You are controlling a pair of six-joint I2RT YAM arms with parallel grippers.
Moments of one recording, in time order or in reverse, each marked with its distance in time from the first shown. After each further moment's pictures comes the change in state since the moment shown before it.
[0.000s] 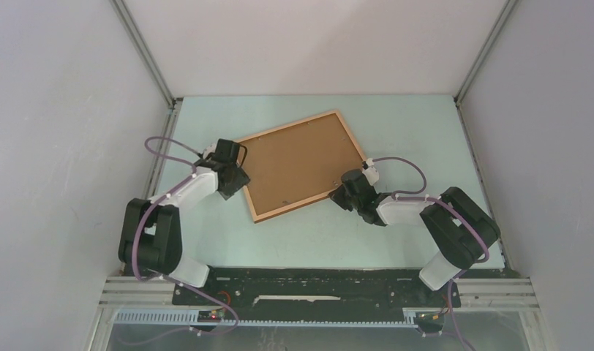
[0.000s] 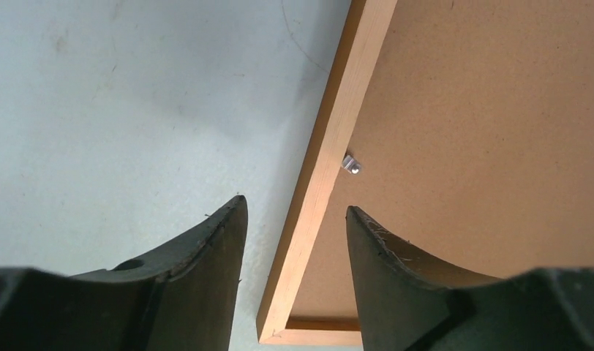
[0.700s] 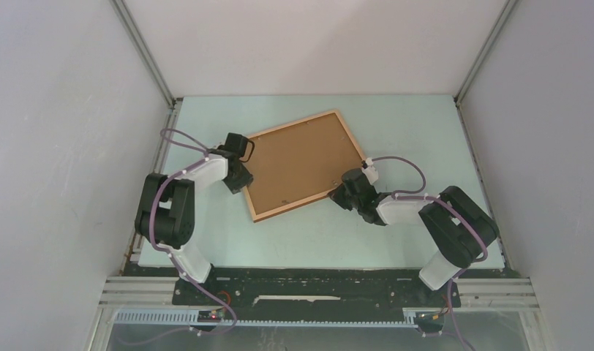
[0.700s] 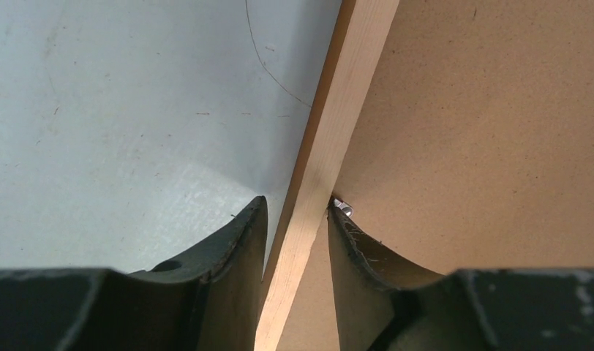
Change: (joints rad) left arm -0.002 0.241 0.155 -0.031 0.000 0.043; right arm -0.003 0.010 0.000 0.022 -0.023 -0.011
